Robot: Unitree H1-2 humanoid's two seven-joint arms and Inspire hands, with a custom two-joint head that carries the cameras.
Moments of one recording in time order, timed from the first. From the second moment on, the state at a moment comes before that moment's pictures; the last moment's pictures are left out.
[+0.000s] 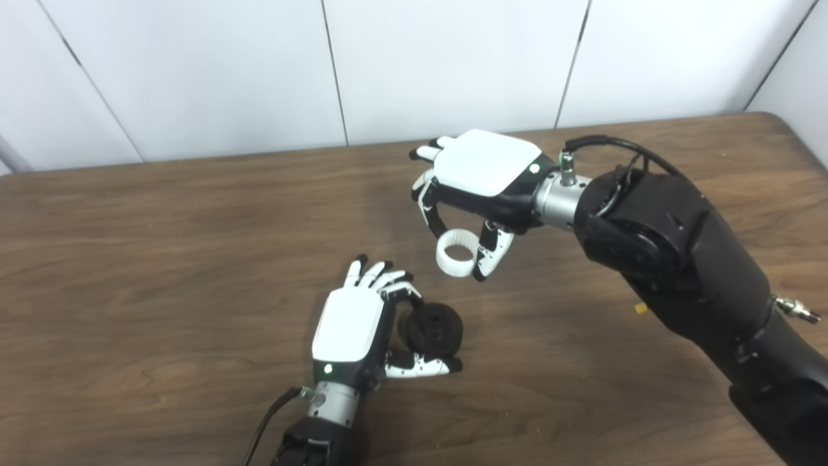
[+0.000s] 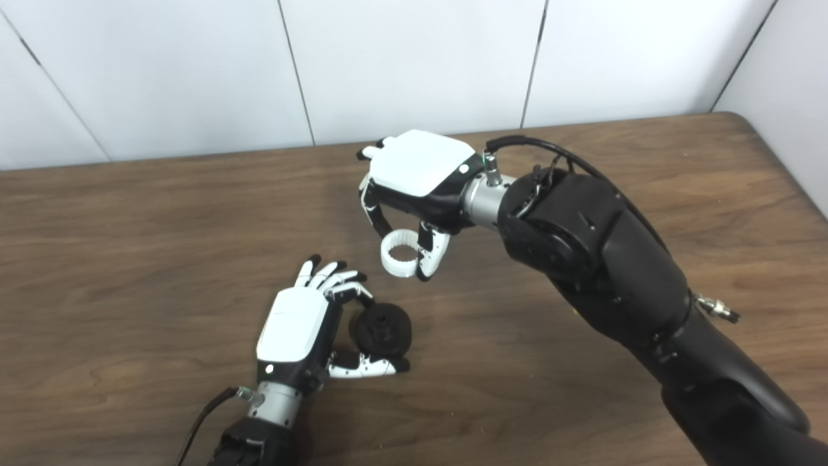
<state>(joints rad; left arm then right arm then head) 0.00 0.07 -0.49 -0.09 1.06 0.11 0.15 -0.64 -0.43 0.45 -0.52 -0.90 0.12 0.96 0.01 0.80</state>
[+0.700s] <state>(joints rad) 0.00 0.07 -0.49 -0.09 1.06 0.11 0.14 -0.54 -0.37 0.46 -0.59 -0.91 0.08 1.04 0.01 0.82</state>
